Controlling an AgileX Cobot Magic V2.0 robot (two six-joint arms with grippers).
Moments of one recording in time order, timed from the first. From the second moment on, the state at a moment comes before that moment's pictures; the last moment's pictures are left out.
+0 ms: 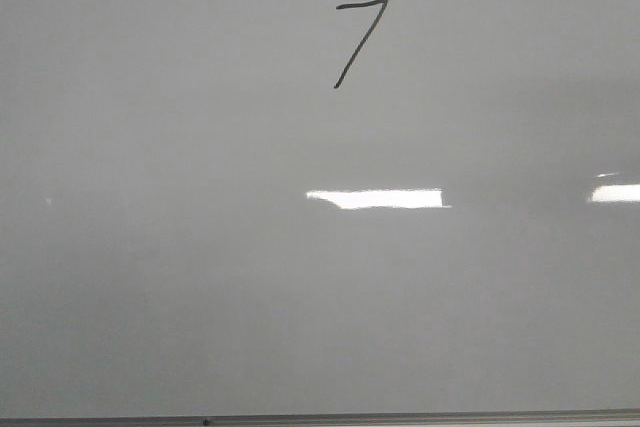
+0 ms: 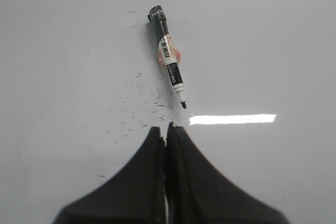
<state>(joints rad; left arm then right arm) 0.01 -0.01 0.01 -0.02 0.06 0.03 0.02 0.14 -0.39 0.07 0.58 -0.02</state>
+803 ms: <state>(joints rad) 0.01 -0.01 0.01 -0.02 0.06 0.03 -0.04 -0.01 0.03 0.07 0.06 -0.02</state>
